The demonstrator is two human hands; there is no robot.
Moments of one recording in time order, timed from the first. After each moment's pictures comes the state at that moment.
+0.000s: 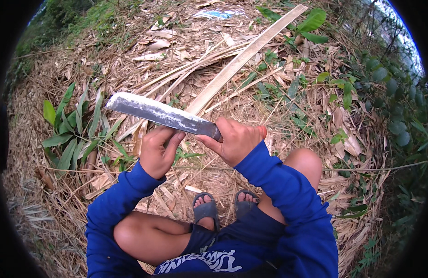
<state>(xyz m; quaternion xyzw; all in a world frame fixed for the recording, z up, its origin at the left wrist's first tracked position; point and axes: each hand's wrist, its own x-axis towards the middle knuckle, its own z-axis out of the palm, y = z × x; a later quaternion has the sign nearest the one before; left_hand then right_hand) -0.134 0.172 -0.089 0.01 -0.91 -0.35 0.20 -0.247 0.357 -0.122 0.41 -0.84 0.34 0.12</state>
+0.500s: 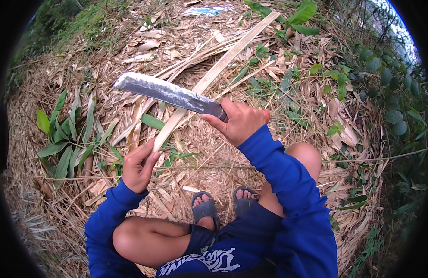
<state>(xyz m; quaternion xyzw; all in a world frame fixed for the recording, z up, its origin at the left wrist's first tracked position) -0.090 0.146 -0.101 0.06 -0.92 -0.37 0.15 -0.286 0.361 -0.133 0.36 -0.88 0.29 0.13</state>
